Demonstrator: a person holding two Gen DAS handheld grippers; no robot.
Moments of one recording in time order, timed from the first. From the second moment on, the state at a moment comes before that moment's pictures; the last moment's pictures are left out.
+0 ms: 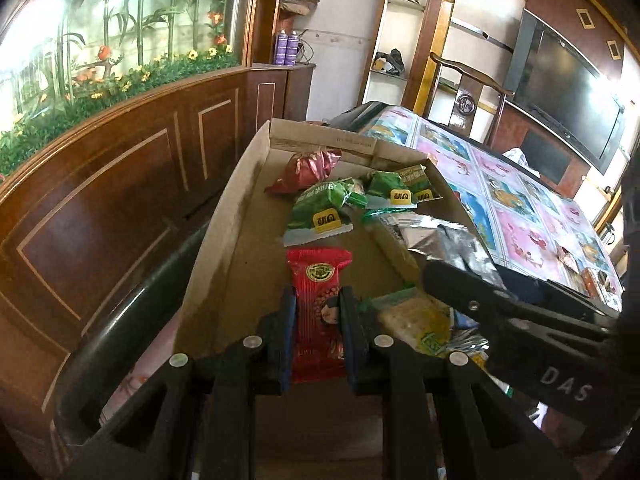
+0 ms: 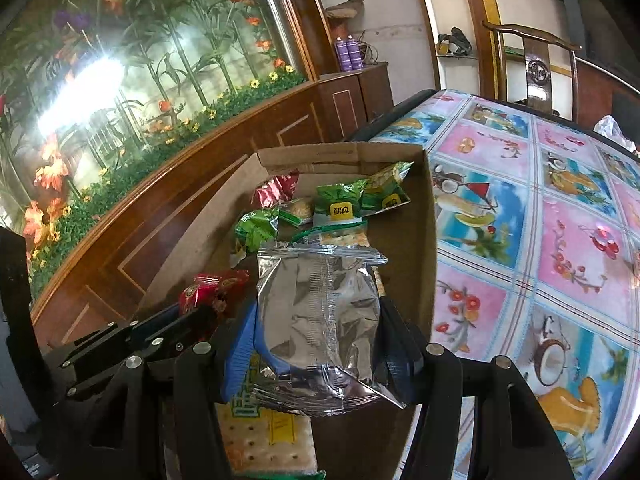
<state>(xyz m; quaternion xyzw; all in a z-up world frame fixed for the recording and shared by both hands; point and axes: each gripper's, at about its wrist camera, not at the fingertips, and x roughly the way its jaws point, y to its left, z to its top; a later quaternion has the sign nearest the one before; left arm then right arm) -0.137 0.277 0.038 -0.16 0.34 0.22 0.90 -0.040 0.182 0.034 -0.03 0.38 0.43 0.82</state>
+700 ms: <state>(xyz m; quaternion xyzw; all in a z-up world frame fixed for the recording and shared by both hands) -0.137 0.280 0.034 -0.16 0.35 0.22 0.90 -0.042 0.165 0.041 0.00 0.38 0.44 0.81</state>
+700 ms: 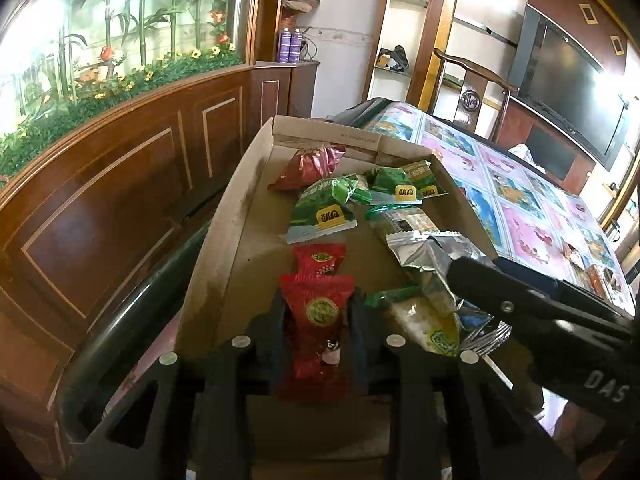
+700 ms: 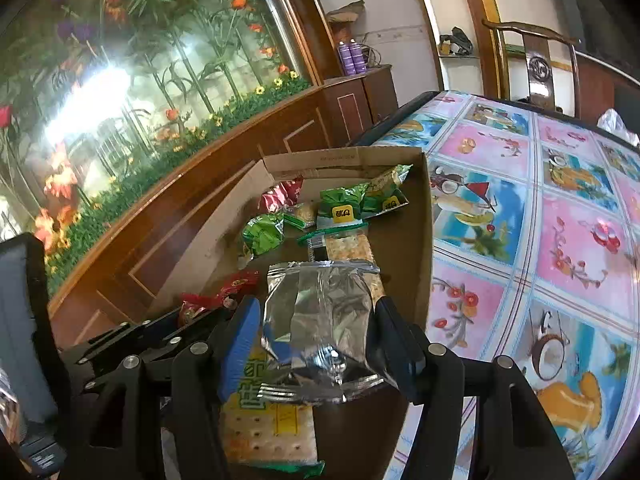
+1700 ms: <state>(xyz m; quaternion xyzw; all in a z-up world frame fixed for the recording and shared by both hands) -0.137 0.198 0.096 -0.09 0.29 0.17 0.94 0.035 -0.044 0.058 0.11 0.36 0.29 0.88</state>
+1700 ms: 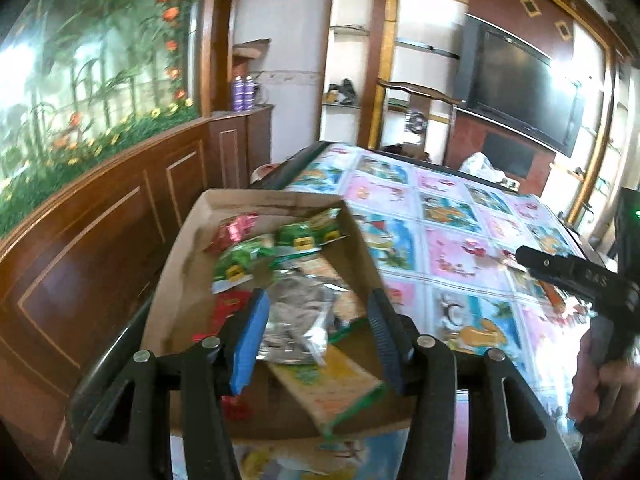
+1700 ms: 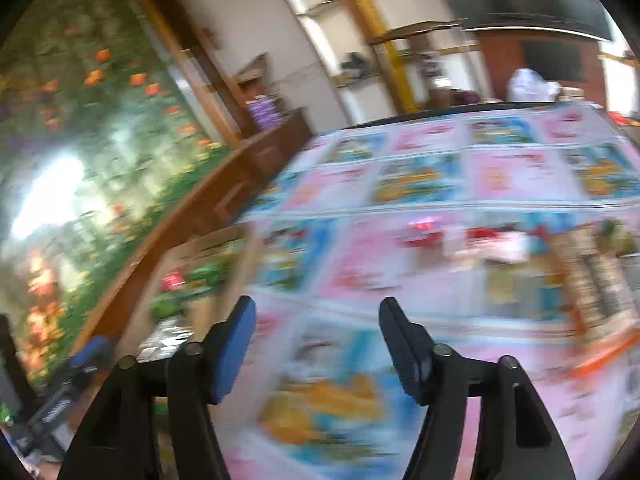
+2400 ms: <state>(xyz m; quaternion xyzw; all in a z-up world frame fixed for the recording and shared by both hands) -0.076 0.099 0.094 -0.03 0.35 0.02 0.94 0.111 -0.119 0.007 -0.03 0.43 0.12 0.89</state>
